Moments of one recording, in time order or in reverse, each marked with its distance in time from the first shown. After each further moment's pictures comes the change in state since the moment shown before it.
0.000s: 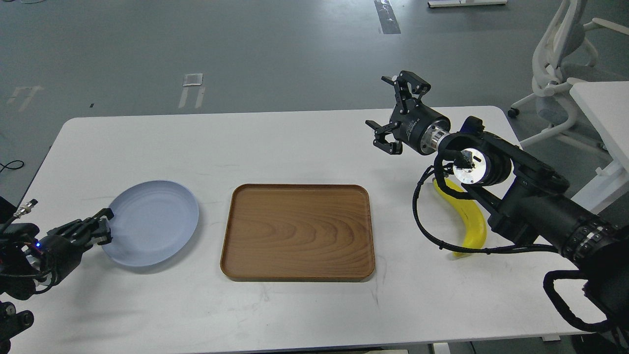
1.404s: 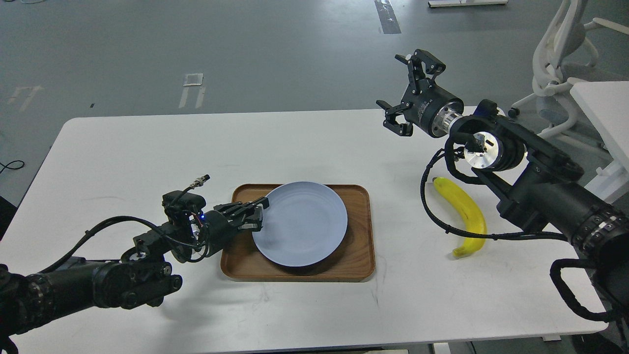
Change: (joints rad) left arm -0.297 -0.463 0.290 -0.017 -0.027 -0.059 0.067; right arm 0.034 -0.031 0.036 -0.005 0.002 -0.006 0.001
